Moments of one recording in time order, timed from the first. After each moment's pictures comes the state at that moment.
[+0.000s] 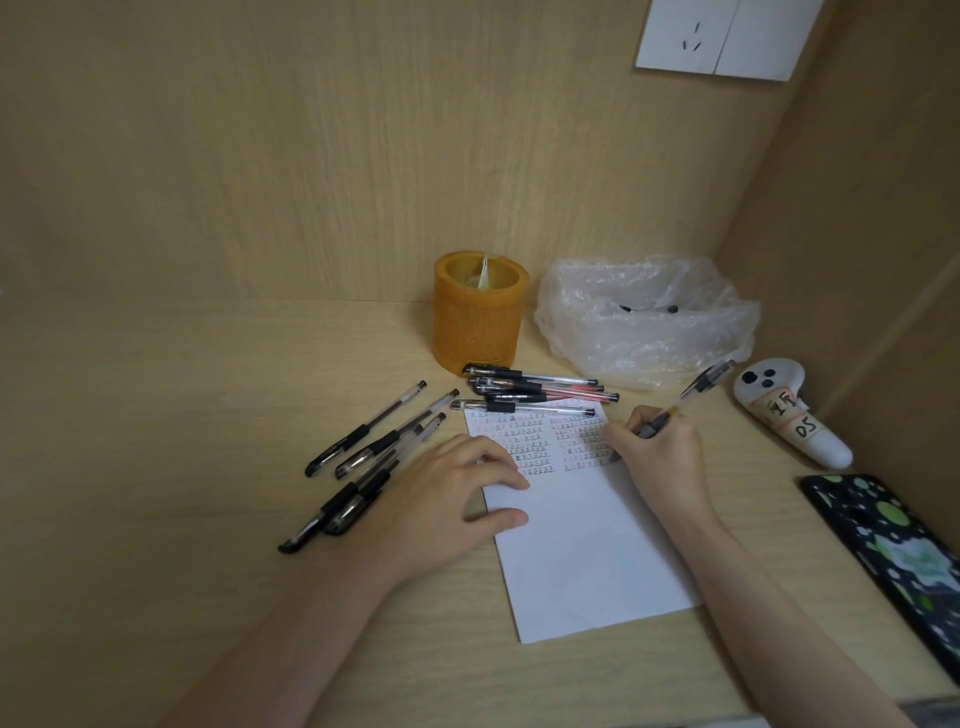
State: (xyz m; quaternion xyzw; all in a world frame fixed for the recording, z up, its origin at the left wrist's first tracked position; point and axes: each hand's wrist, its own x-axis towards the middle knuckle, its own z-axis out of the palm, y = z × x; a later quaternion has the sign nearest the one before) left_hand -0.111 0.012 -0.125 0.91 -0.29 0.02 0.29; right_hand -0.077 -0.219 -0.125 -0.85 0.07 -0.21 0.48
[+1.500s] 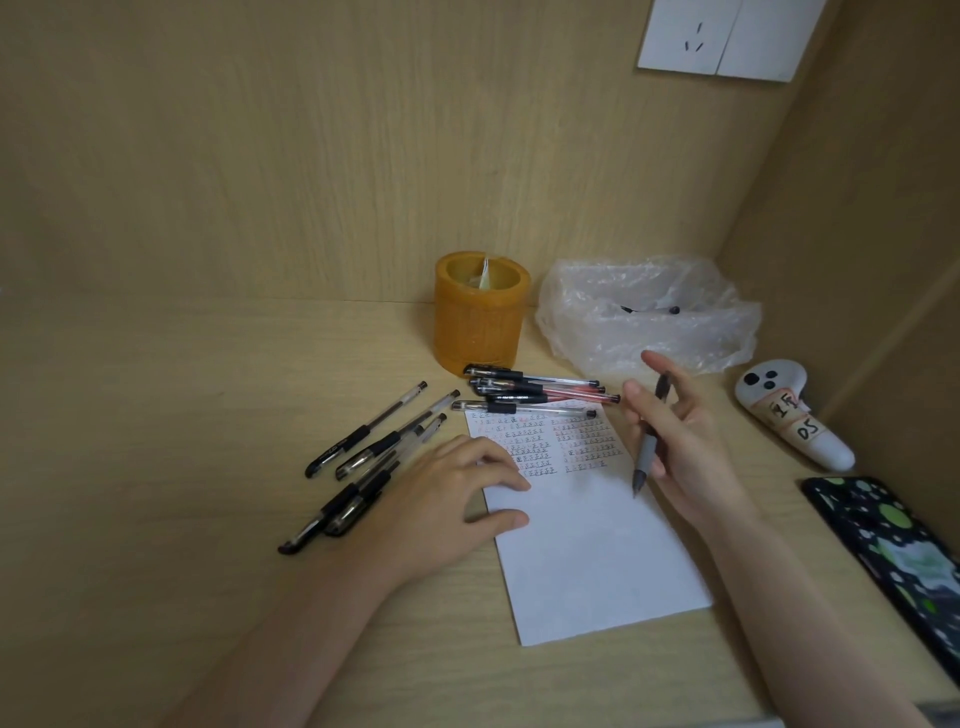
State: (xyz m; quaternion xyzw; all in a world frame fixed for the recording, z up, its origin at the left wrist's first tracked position) left_hand -0.111 0.012 -0.125 0.91 -0.29 0.03 0.30; right_hand -0.087 -0.225 -0.093 -0.57 -0.02 -0.05 0.82
